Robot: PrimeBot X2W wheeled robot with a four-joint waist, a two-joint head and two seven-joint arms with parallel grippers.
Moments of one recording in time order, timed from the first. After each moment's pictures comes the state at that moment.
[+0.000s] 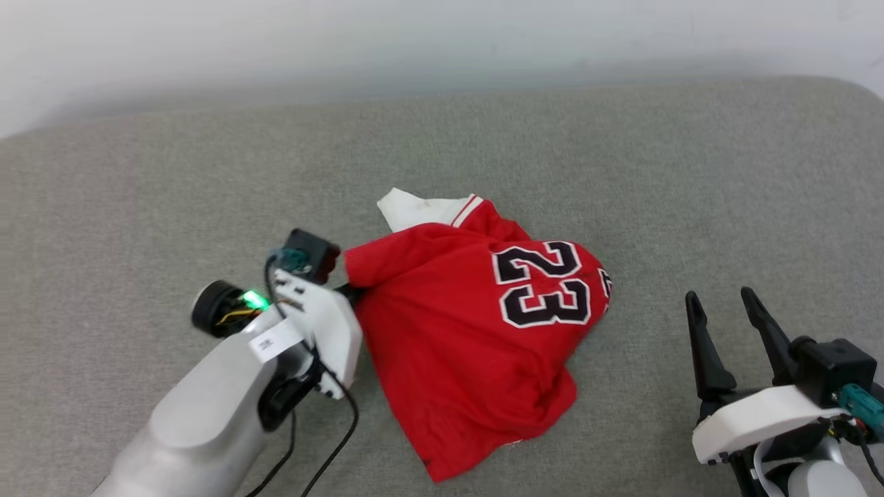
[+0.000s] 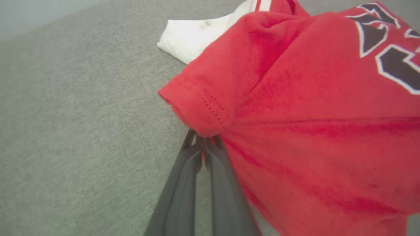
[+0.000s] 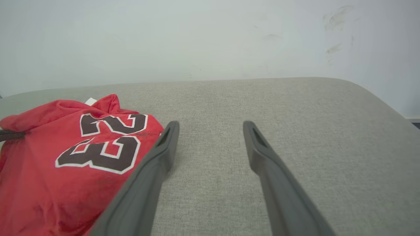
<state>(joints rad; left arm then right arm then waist) -0.67 0.34 -0.75 0.61 -0.65 -0.08 0.19 -0.08 -0.05 -0.05 0.07 0.12 0.13 -0.09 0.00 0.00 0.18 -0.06</state>
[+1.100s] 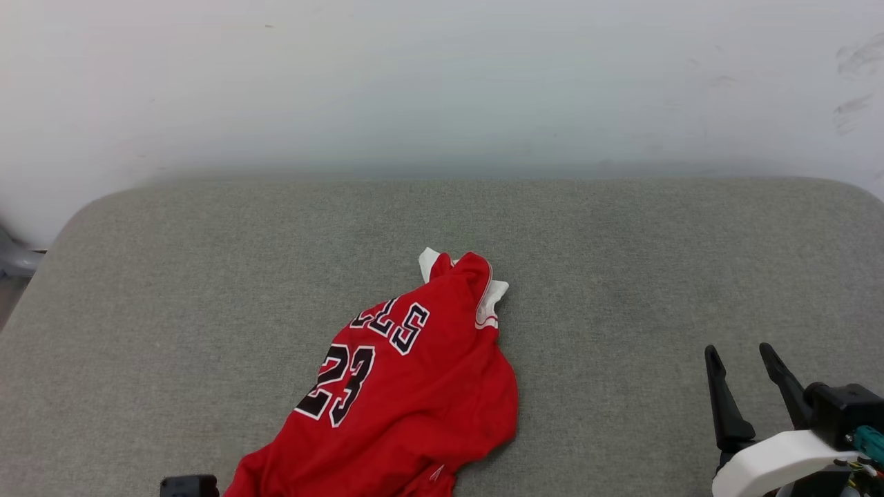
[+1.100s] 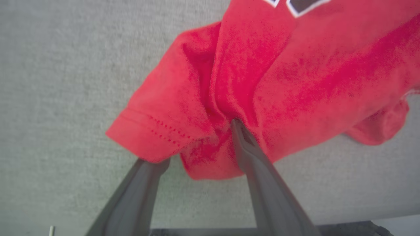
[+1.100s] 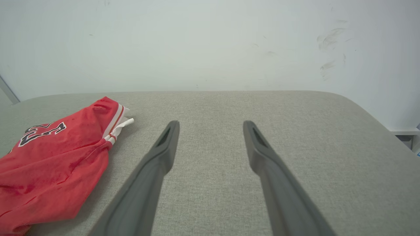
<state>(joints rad) 0.10 0.53 -0.56 0.21 -0.88 0.27 0.07 0.06 -0.05 -0.10 0.01 0.11 0.13 -0.02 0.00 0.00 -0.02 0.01</state>
